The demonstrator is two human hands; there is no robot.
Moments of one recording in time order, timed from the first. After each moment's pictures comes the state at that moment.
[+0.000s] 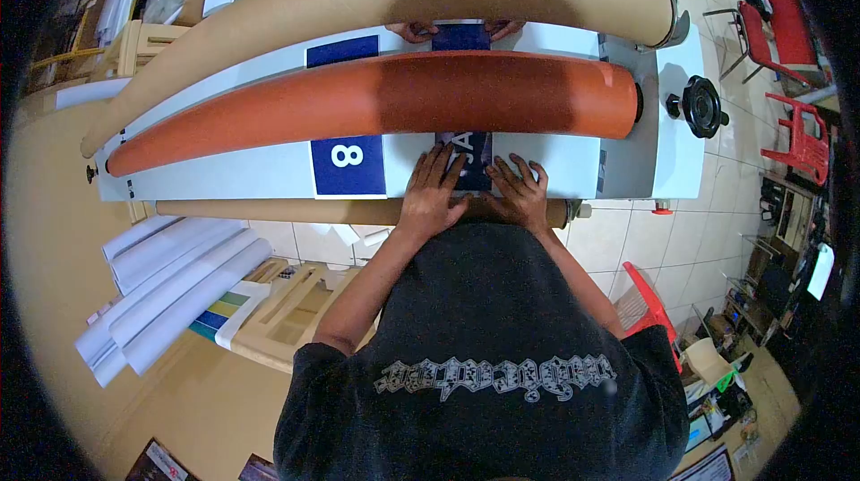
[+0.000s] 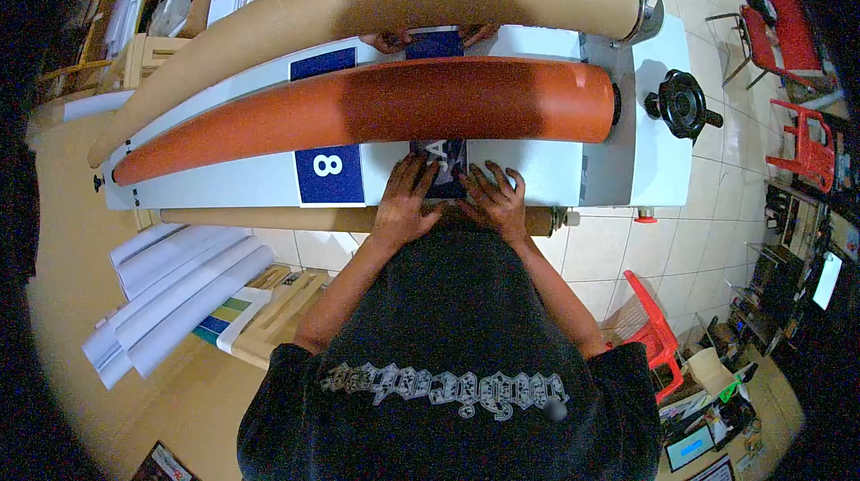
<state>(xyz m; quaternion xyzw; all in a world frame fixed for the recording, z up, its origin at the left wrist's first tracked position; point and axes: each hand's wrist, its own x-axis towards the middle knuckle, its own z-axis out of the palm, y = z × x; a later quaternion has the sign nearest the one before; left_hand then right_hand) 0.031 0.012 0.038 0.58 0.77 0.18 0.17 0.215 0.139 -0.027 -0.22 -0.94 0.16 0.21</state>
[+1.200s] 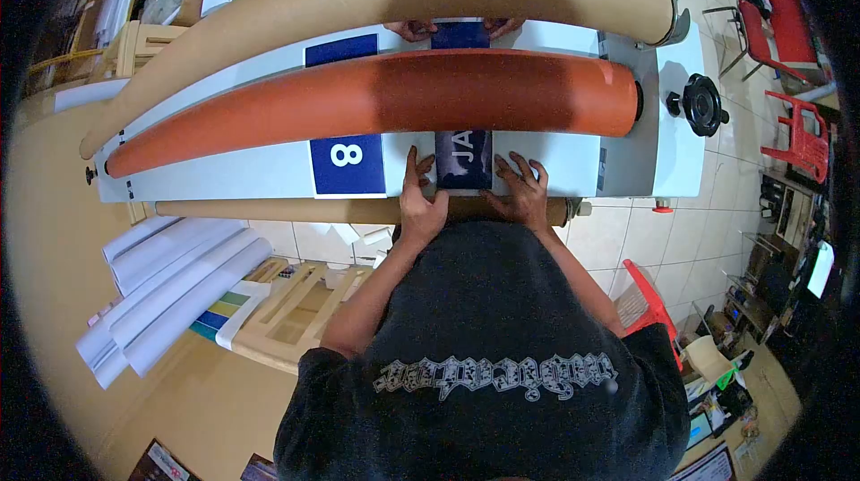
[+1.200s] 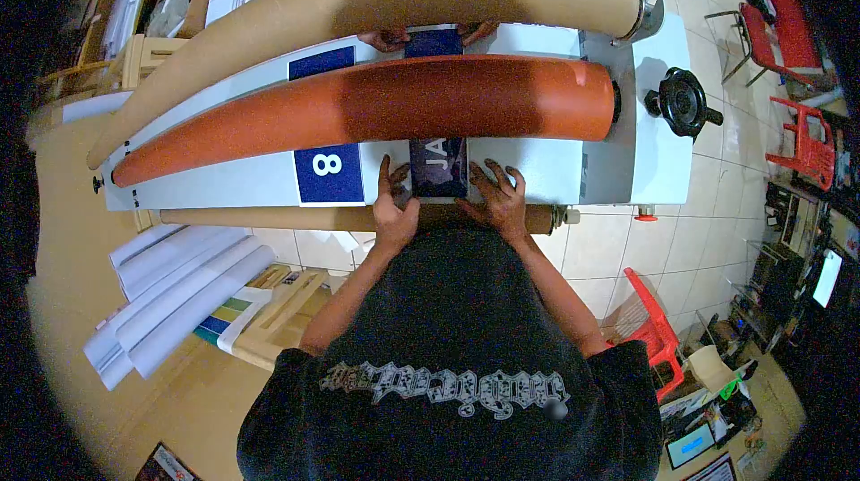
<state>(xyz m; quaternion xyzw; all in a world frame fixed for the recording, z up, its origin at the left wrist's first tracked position) 0.044 0.000 0.037 0.24 0.81 0.45 0.30 0.213 0.139 -0.019 -0.27 -0.91 0.25 0.18</state>
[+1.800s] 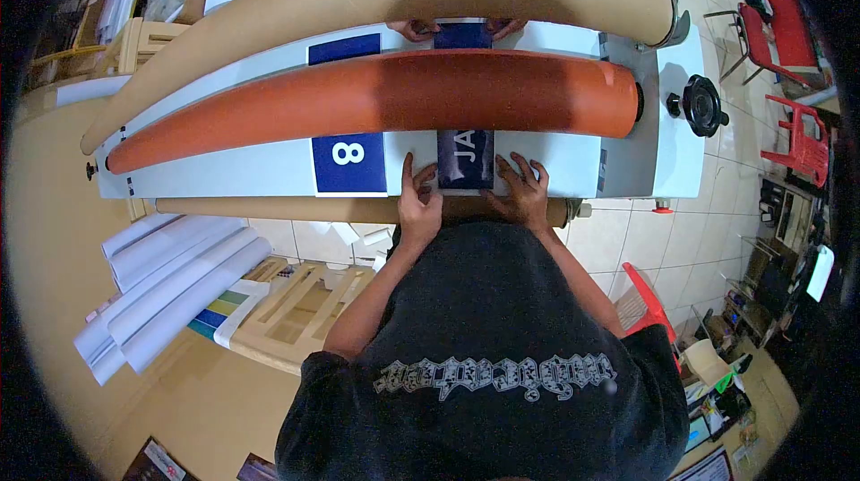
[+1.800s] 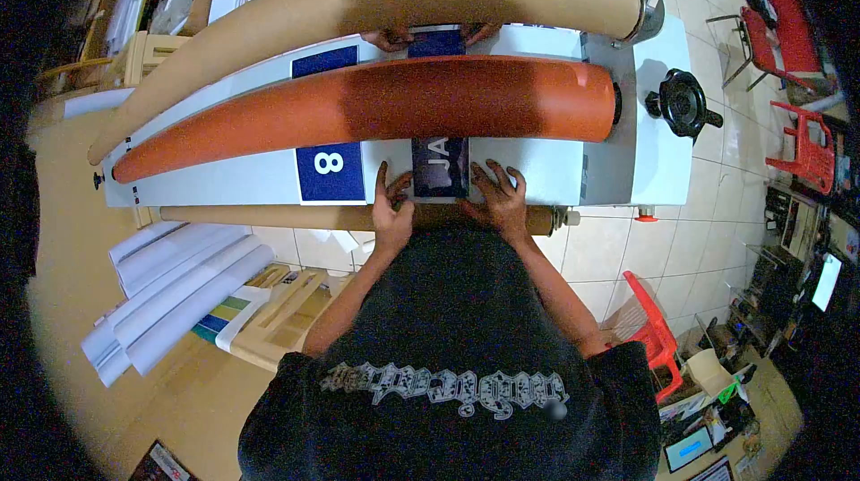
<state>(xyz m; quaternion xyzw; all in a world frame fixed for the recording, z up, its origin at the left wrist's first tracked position) 0.048 -0.015 0.025 0.20 0.78 0.51 0.31 0.213 0.139 -0.022 -0.26 -0.92 0.24 0.20</state>
